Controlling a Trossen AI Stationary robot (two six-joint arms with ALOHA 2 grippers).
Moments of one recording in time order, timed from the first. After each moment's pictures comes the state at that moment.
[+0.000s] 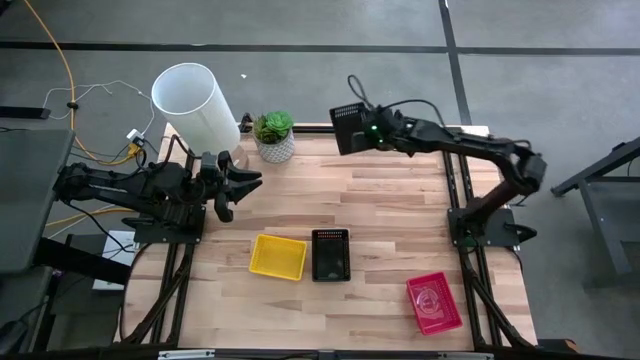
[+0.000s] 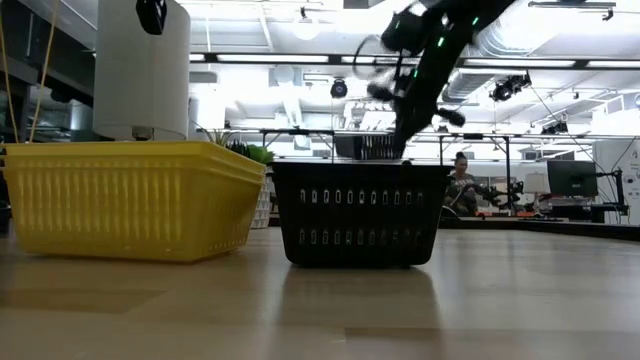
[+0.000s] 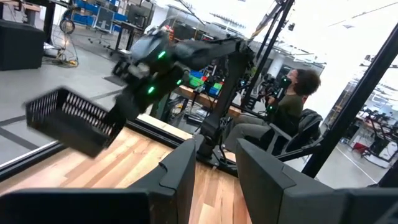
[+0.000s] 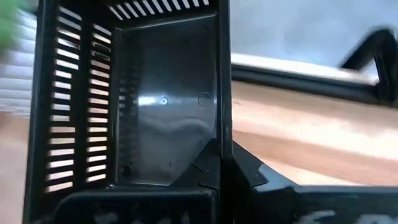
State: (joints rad) left arm -0.02 0.63 0.60 0.07 -0.34 -0.36; right arm -0.49 1.56 1.20 -0.57 0.33 0.74
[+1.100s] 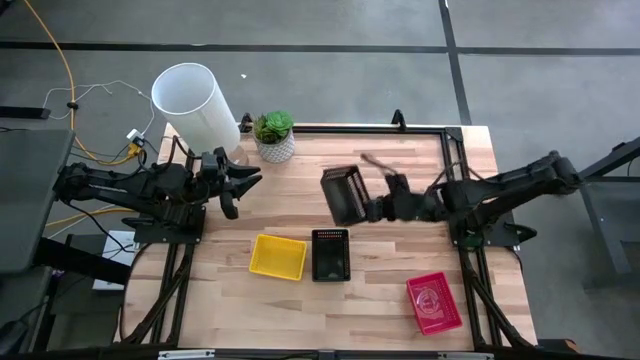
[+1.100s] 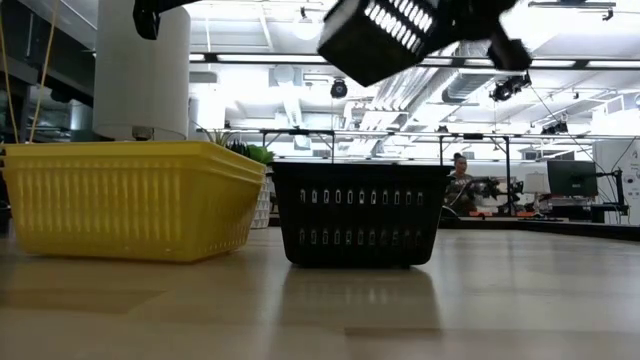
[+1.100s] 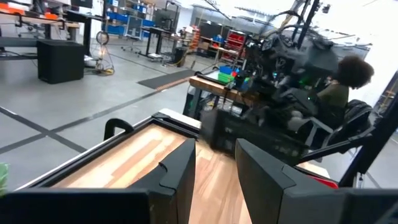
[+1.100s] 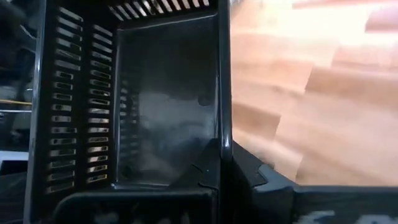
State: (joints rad) left arm -0.02 0.63 0.60 0.02 -0.46 -0.26; right arm 0.22 1.18 0.96 -0.44 0.44 1.33
